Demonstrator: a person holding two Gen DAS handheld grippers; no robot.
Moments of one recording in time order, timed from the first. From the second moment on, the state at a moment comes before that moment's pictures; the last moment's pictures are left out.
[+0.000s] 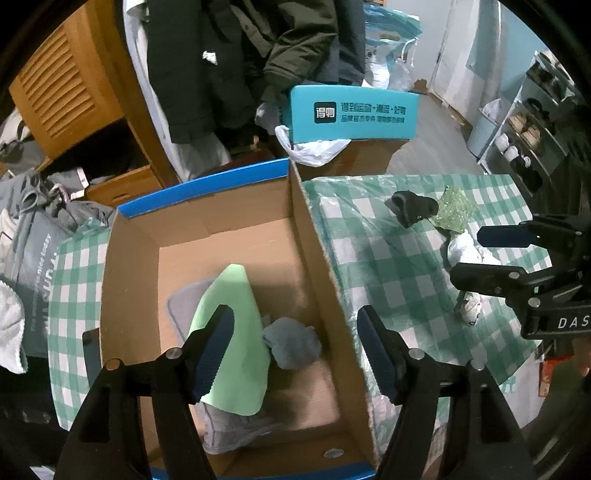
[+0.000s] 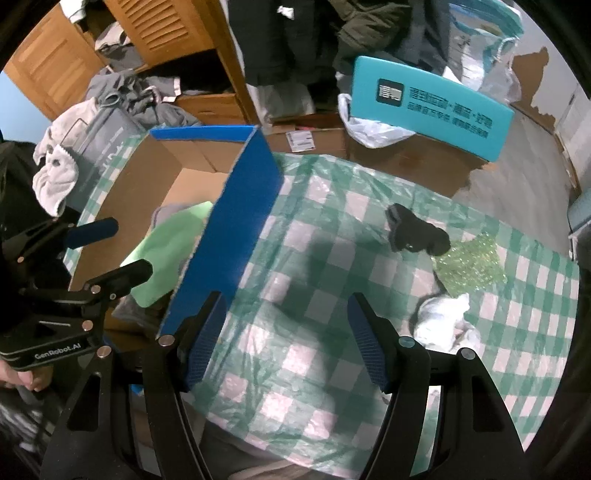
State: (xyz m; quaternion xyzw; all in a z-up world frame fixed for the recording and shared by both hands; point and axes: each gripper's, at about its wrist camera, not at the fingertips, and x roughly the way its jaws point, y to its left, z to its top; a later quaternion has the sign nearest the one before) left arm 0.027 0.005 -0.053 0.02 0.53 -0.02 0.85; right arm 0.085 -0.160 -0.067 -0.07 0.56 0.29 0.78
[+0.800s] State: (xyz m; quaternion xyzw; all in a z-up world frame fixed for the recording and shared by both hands) left arm 0.054 -0.070 -0.064 0.01 0.55 -0.07 0.83; right arm 0.115 -0.275 -0.109 -0.03 0.58 0.19 0.79
